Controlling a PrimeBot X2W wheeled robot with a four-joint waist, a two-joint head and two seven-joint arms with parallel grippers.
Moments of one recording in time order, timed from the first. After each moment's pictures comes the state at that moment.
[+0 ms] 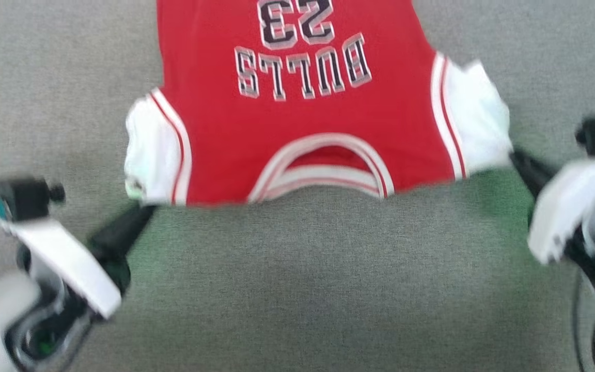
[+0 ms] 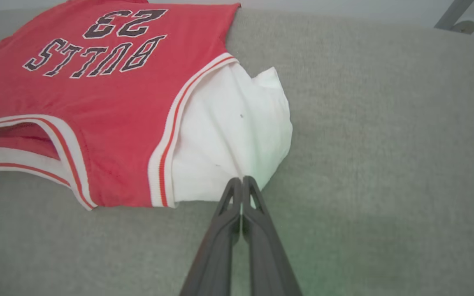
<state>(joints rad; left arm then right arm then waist) -0.76 0.98 -1.14 0.06 -1.59 -0.13 -0.26 -0.44 -0.28 0.02 0.01 0.39 0.13 0.65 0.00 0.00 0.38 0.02</state>
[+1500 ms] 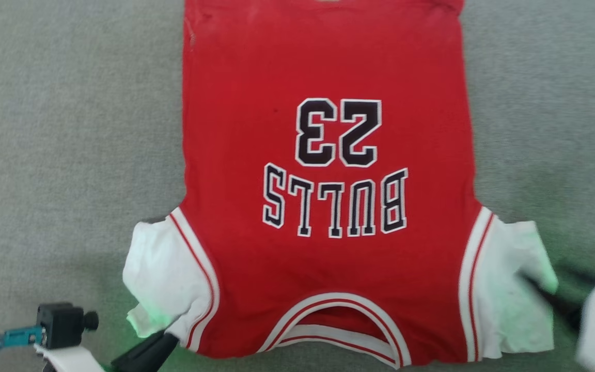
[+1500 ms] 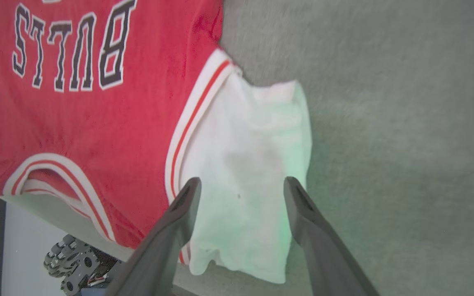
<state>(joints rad) -0.23 0.99 -1.01 -0.11 -1.42 -0.13 -0.26 0.06 -0.25 -0.17 -0.50 0.57 0.13 1.11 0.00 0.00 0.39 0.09</state>
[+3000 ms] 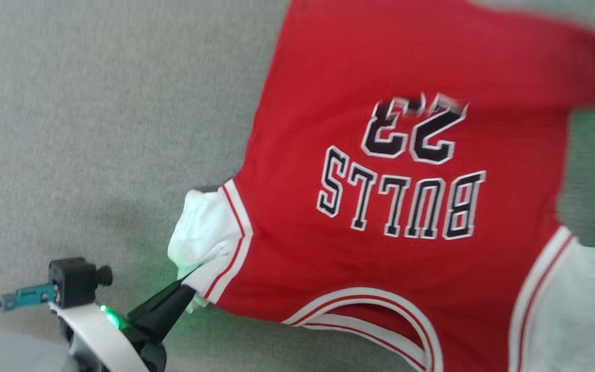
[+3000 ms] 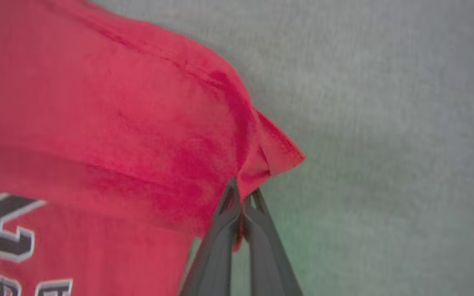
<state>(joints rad) -0.38 0.91 -0.99 -0.10 -1.34 -0.13 -0.26 -0.85 -0.31 -0.12 0.18 0.21 0.13 1.21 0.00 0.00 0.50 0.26</state>
